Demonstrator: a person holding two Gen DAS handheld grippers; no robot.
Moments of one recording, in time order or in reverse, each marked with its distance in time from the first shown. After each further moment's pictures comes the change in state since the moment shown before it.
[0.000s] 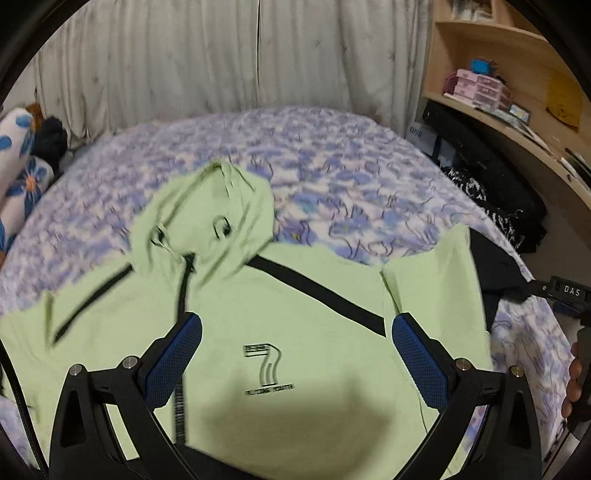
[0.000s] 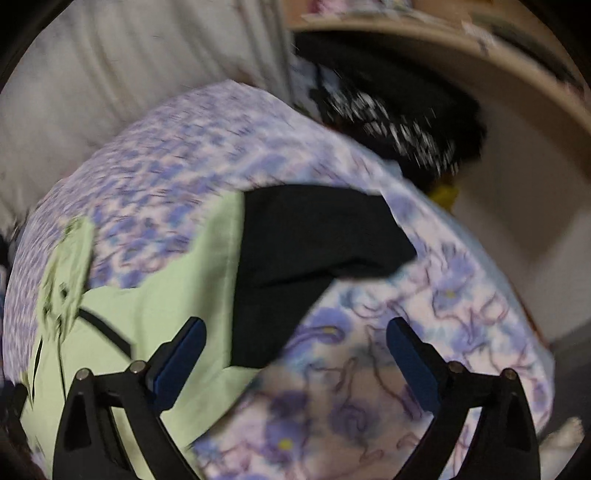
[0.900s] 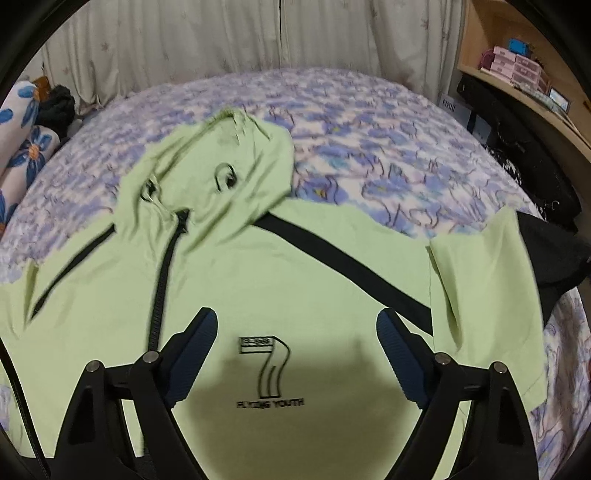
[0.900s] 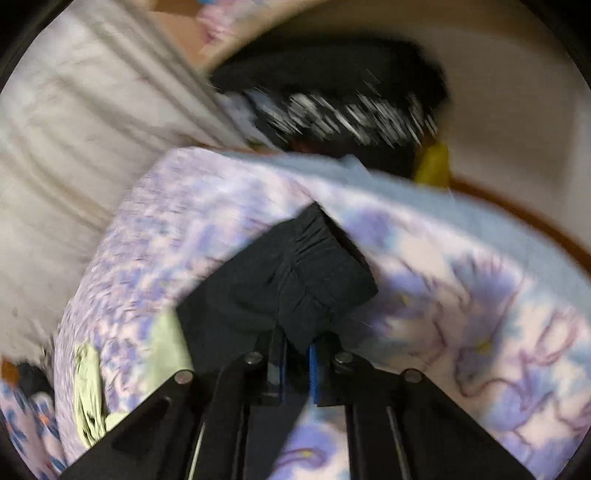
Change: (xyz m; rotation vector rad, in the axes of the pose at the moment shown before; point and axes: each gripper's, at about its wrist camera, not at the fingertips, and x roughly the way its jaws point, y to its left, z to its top) left arm 0.064 0.011 -0.015 -0.055 0.099 0.075; right arm 0.012 -0.041 0.050 0.237 -0.245 0.205
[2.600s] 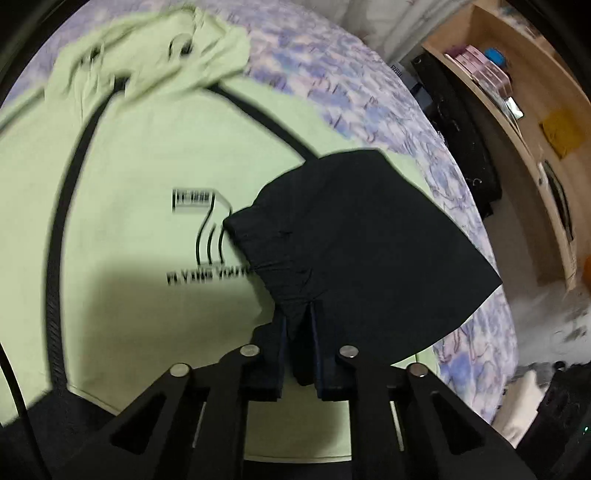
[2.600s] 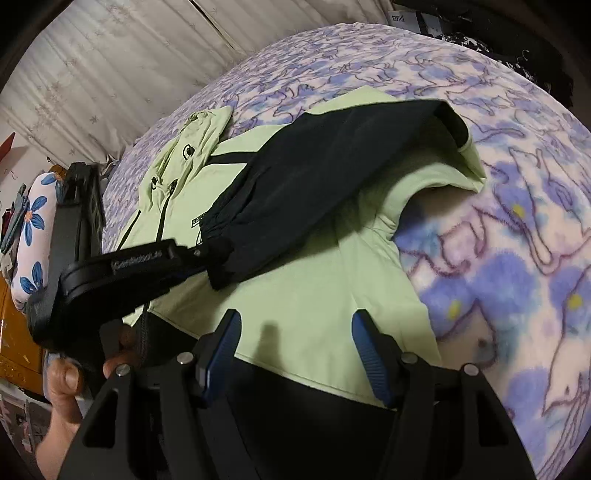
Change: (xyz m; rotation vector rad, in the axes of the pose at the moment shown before) left arm 0.024 0.017 -0.054 -0.071 0.267 -0.415; right arm -0.083 0.107 -0.274 -0.347 0.403 0.201
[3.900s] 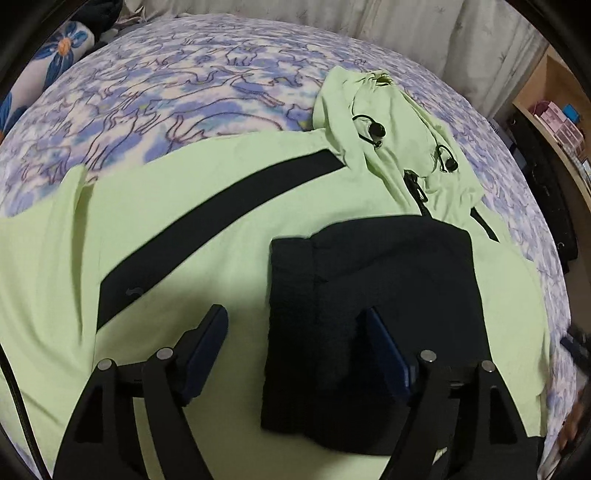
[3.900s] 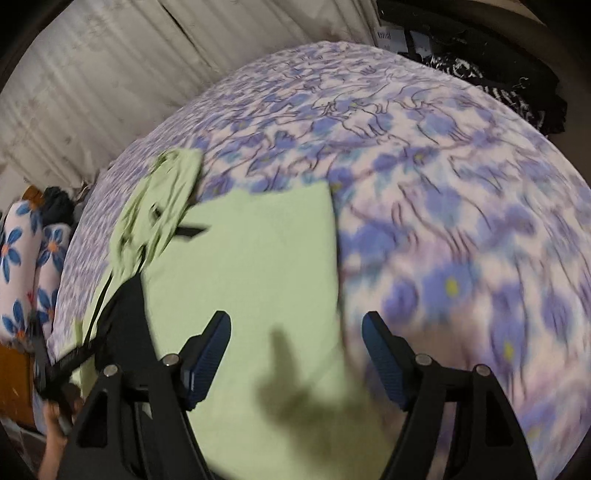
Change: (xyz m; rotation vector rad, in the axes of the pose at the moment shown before) left arm -0.081 0.227 0.051 -0.134 -0.117 0.293; right arm 0.042 -0.015 0.128 0.044 -0.009 -0.096
